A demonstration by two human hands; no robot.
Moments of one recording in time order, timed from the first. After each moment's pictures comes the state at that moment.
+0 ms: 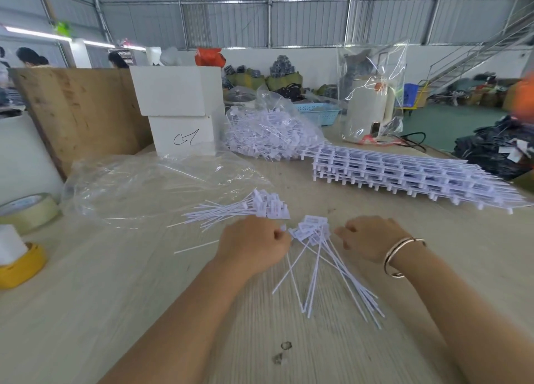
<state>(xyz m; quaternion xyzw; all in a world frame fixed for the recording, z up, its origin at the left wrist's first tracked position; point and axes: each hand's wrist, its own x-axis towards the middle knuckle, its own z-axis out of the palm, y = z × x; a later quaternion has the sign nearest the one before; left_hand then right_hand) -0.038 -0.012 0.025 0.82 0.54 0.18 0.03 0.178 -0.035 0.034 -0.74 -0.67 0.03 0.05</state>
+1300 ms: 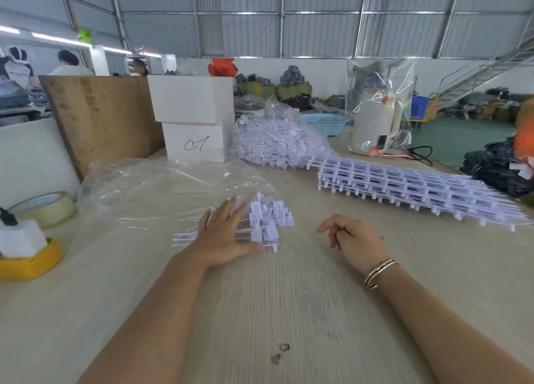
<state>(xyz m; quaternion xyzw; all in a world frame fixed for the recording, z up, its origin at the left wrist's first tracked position) -0.104 0.043 -0.005 0.82 0.54 0.18 0.10 0.163 -0.033 0.017 -0.56 -0.68 0.18 0.43</state>
